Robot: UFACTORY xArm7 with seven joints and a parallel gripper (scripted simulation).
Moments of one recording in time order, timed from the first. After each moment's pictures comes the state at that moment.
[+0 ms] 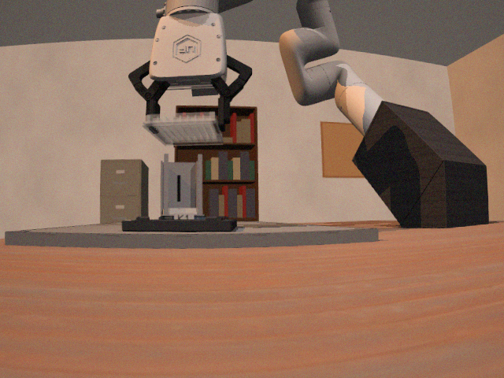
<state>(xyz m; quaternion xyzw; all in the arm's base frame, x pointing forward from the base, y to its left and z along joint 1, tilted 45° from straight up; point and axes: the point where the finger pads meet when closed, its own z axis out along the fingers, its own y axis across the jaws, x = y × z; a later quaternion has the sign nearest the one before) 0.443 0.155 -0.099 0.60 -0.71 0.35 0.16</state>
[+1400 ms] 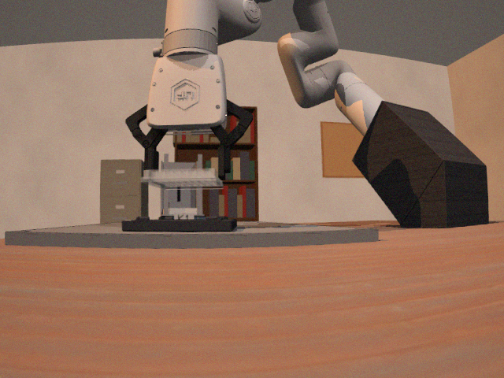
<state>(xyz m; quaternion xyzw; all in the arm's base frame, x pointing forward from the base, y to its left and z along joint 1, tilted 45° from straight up) 0.454 0.111 -0.143 0.59 -0.71 0.35 0.16</state>
